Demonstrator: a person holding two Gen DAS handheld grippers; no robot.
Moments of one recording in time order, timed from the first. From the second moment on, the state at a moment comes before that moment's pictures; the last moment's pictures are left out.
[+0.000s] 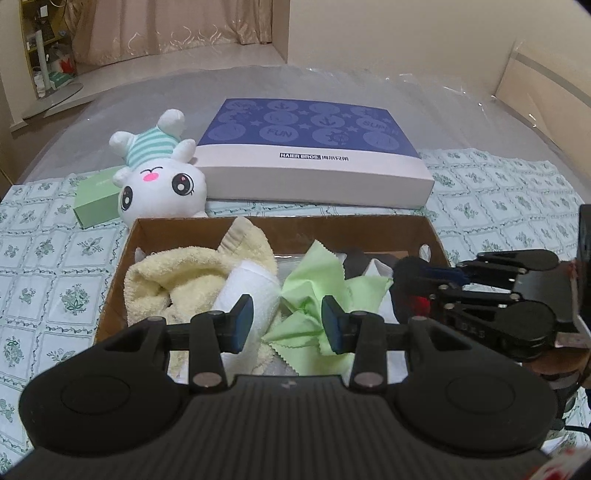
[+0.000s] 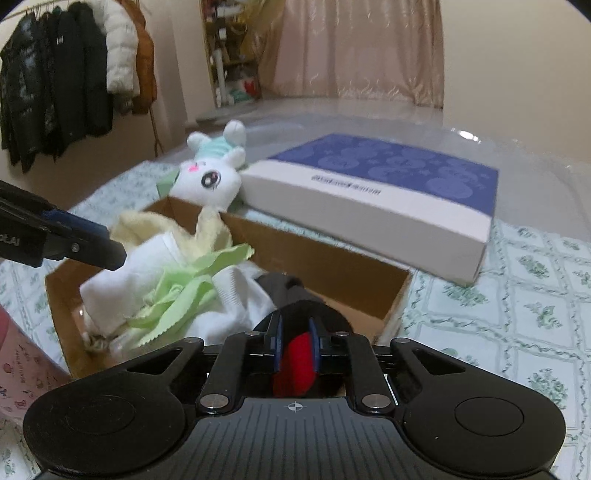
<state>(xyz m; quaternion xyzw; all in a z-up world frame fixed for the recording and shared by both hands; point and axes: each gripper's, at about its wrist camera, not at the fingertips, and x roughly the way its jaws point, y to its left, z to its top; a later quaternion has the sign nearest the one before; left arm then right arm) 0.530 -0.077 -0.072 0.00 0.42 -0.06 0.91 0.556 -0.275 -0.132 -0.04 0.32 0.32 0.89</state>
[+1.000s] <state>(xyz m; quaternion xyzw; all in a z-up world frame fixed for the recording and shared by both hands) 0.496 -0.070 -0.051 0.01 0.38 -0.11 0.92 0.498 -0.277 -0.092 0.00 0.32 0.31 0.90</state>
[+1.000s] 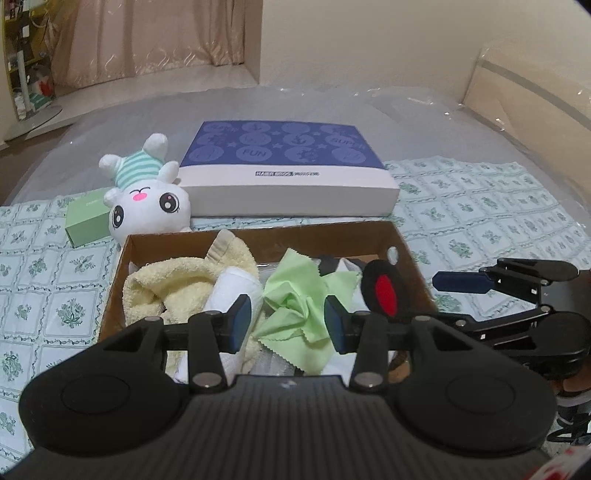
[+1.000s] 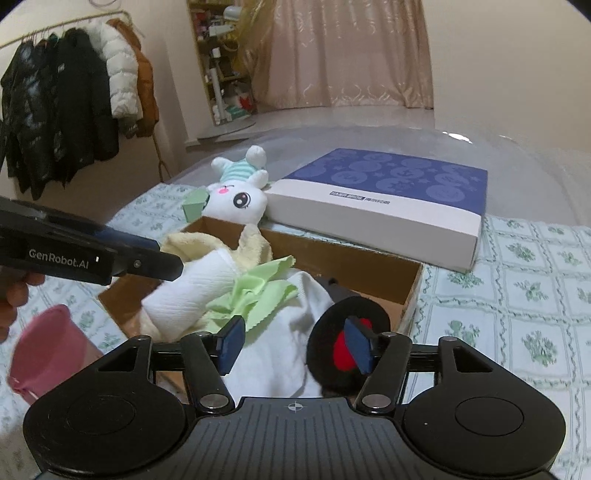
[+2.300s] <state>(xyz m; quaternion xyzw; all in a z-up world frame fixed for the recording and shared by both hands) 0.138 -0.023 0.038 -0.01 0.31 -0.09 0.94 0.159 -0.262 0.008 0.11 0.27 0.19 0.94</state>
